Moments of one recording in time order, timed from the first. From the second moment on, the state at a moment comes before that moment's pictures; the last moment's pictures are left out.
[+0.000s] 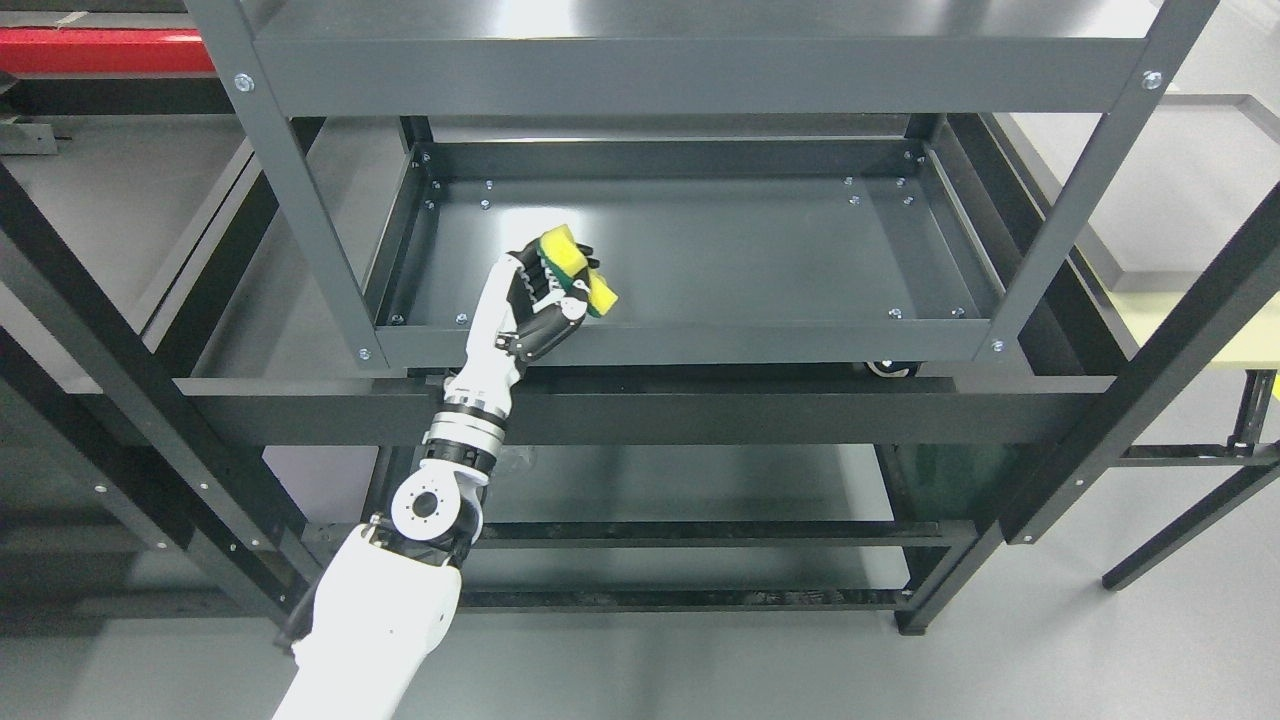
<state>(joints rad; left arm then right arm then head) -0.58 0.03 -0.30 -1.18 0.22 -0.26 0.08 -0.08 0.00 -0.21 0.00 -0.12 0.00 -0.07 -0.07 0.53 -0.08</state>
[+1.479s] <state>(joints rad) -0.21 0.06 -0.01 -1.68 0.18 -0.13 0.07 -0.08 0.00 -0.21 0.00 -0.12 0.00 -0.07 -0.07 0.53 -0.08</state>
